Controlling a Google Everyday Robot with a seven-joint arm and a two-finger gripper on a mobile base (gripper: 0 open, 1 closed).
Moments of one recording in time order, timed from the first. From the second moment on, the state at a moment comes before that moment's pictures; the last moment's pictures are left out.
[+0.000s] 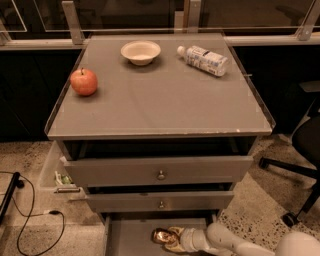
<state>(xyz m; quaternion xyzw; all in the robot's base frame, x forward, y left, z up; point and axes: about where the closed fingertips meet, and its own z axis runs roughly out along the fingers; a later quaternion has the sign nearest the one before) 0.469 -0.075 0.136 -0.57 0.70 0.24 0.36</state>
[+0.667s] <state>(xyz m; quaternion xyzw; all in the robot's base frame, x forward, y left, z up) 0.457 -0.123 0.213 -0.55 0.69 0.28 0.37</state>
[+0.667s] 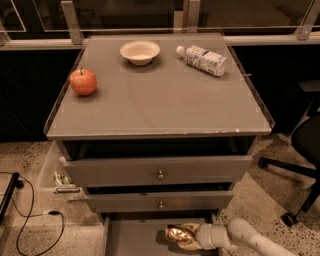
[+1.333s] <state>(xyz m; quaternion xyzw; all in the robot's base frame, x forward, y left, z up) 0.449 -0.171 0.287 -0.56 0.67 0.27 0.40</state>
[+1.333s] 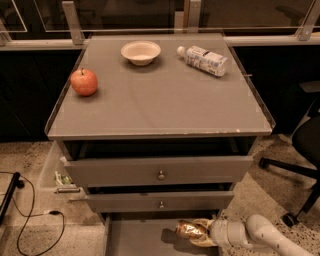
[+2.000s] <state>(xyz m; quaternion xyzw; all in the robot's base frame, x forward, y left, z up) 0.388 -0.173 0.400 -0.61 0.60 0.24 0.46</state>
